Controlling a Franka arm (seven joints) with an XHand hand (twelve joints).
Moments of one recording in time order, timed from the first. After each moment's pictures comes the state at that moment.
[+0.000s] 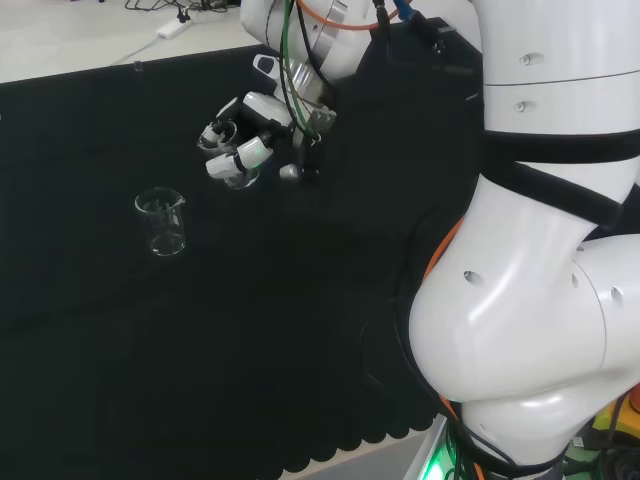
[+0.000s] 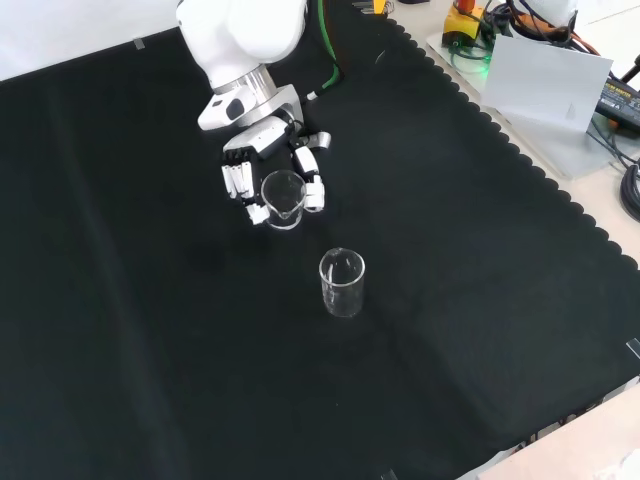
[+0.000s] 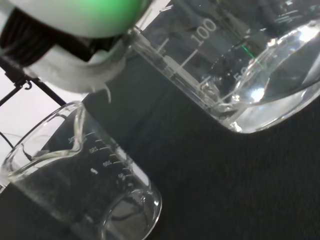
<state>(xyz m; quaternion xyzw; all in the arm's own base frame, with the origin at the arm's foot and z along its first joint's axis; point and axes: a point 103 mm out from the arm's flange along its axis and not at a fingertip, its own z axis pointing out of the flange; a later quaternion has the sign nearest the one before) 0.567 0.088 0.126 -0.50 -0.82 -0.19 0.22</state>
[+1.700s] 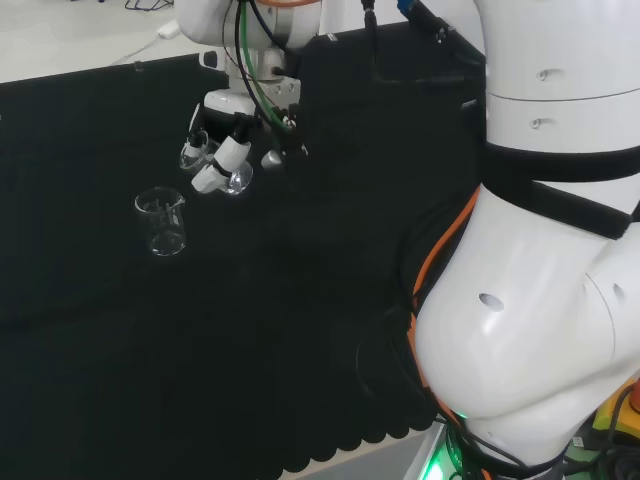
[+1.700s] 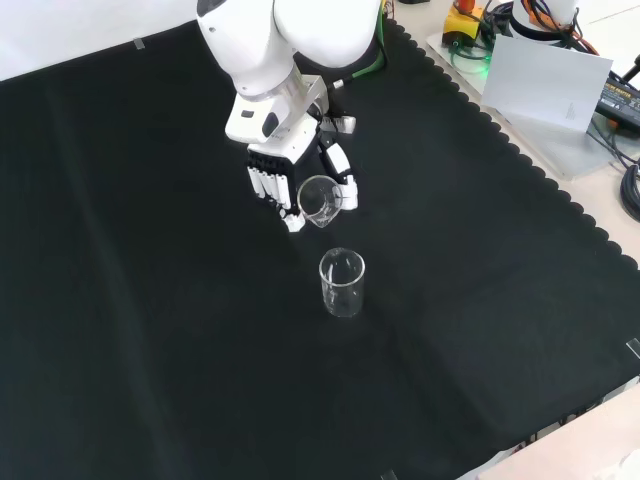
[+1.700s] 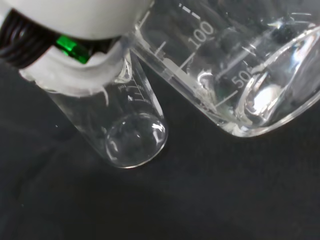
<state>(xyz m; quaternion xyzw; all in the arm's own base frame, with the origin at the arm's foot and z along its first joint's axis) 0.542 0.126 0.165 -0.49 -0.85 0.00 0.17</state>
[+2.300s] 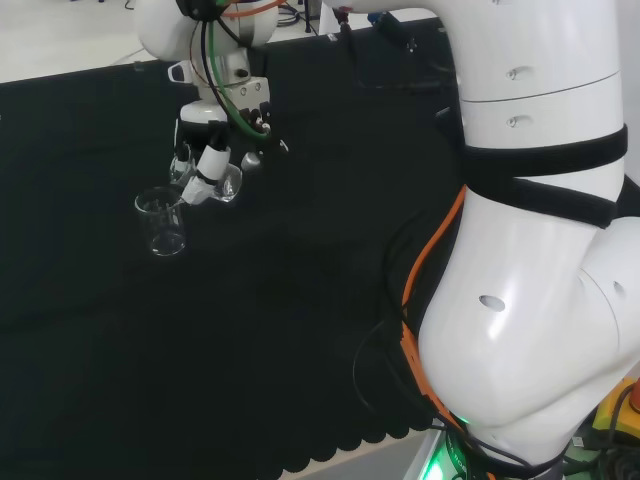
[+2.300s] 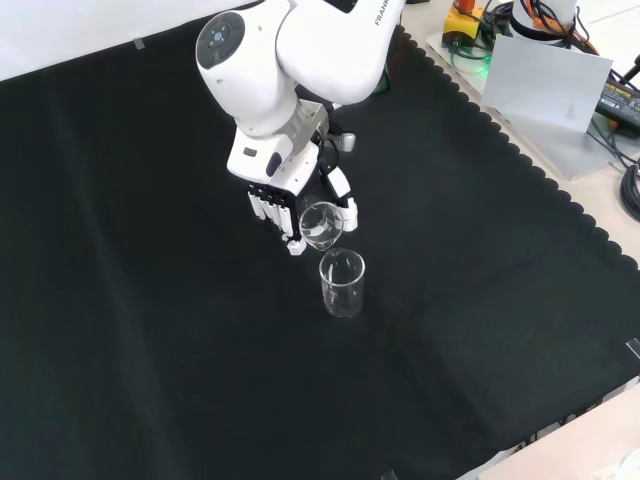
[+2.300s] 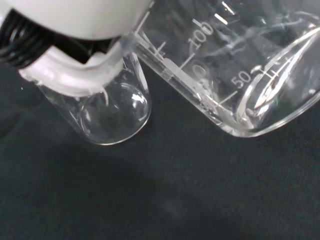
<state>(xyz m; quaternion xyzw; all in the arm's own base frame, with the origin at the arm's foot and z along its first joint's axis) 0.554 0.150 0.153 -0.49 -0.85 0.09 0.15</state>
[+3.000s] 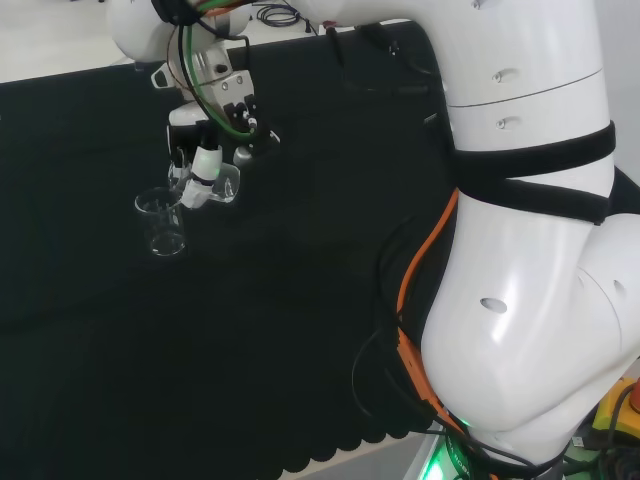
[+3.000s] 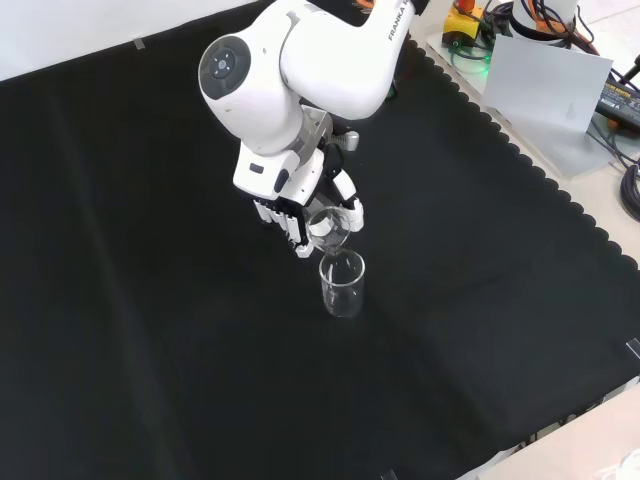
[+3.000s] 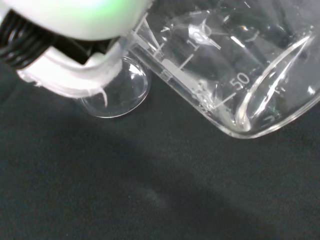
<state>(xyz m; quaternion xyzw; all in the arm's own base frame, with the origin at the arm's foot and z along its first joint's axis) 0.551 0.160 0.162 -0.48 -0.85 0.16 0.14</state>
